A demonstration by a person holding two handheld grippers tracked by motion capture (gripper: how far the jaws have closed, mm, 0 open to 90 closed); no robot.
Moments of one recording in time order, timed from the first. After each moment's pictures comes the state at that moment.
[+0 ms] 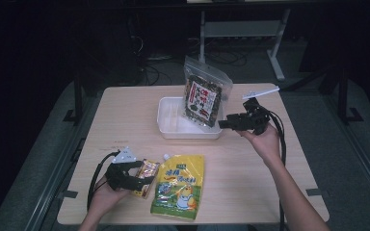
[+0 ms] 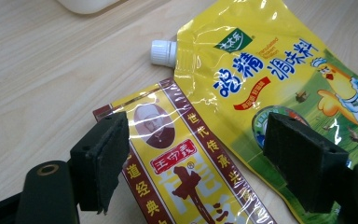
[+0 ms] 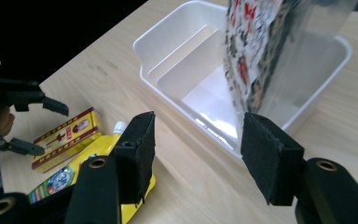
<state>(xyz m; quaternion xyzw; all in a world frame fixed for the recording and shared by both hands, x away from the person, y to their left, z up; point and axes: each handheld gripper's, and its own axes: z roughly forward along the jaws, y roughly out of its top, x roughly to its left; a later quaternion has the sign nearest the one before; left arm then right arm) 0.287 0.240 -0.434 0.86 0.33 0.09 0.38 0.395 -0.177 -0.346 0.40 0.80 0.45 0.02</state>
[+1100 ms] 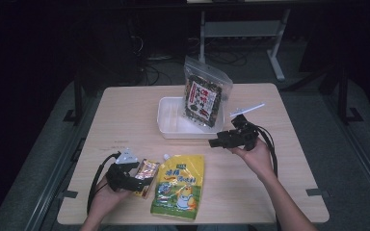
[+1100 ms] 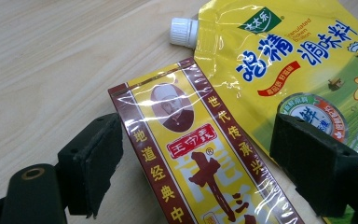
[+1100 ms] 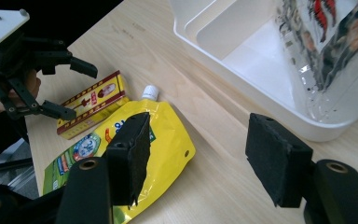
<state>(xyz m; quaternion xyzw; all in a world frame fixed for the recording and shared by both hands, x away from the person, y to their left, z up) 0.287 0.239 -0.441 0.86 0.36 0.10 0.34 0.373 -0.150 -0.379 0.38 0.82 0.44 -0.04</state>
